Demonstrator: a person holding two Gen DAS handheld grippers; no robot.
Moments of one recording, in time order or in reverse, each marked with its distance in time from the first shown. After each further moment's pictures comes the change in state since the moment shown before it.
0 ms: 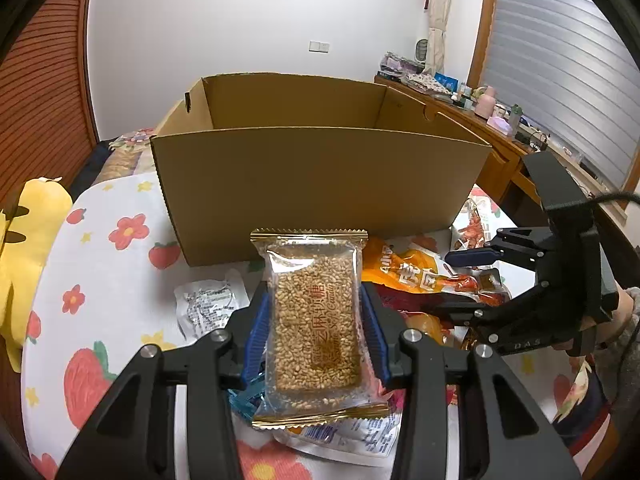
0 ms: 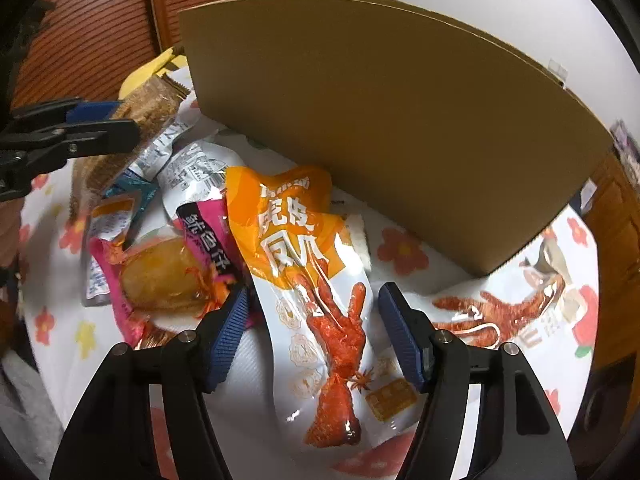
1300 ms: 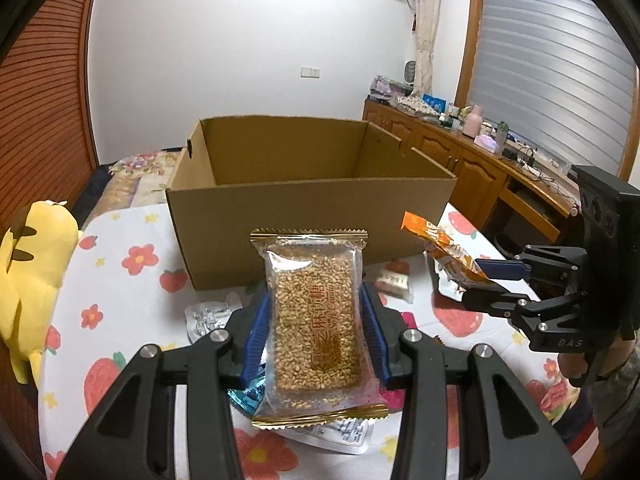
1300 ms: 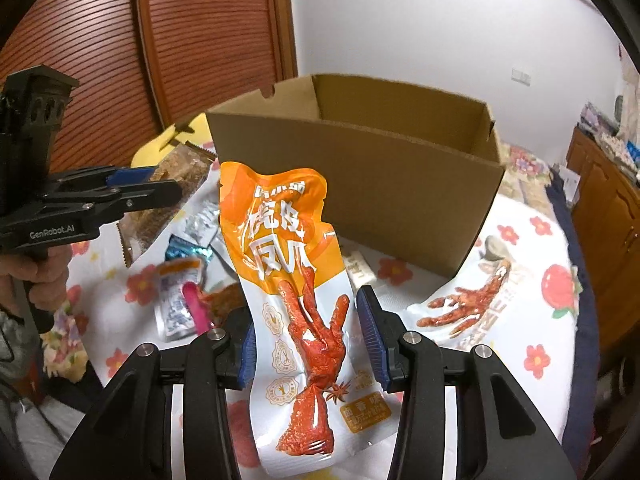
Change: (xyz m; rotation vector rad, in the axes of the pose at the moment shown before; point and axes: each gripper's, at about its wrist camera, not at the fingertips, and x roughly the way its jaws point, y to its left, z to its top) left arm -0.044 -0.008 0.010 0.019 -0.097 -0.025; right arm -0.092 0.015 -0.023 0.145 -0.238 -0.006
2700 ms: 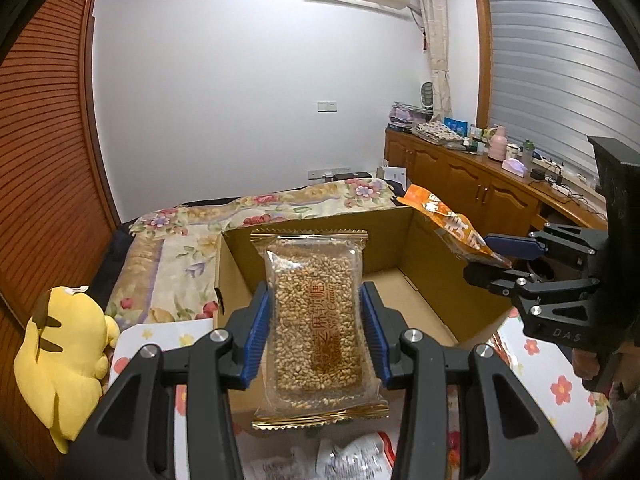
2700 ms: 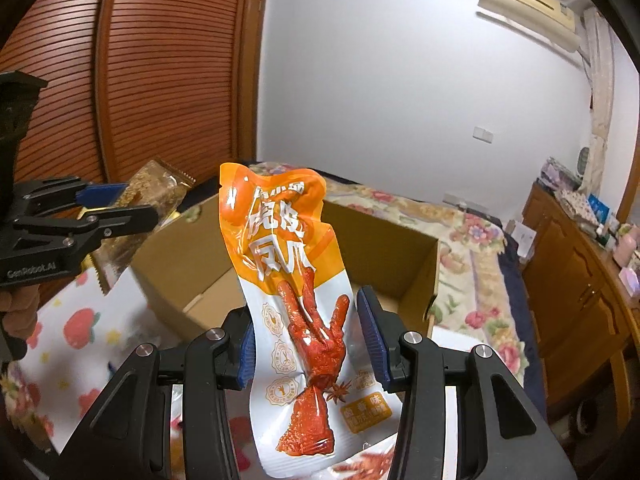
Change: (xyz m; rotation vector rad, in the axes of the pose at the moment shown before) left arm 0.042 0.030 0.128 0.068 -0.093 0.112; right arm 0.021 -0.030 0.143 -0.047 -0.139 -0.195
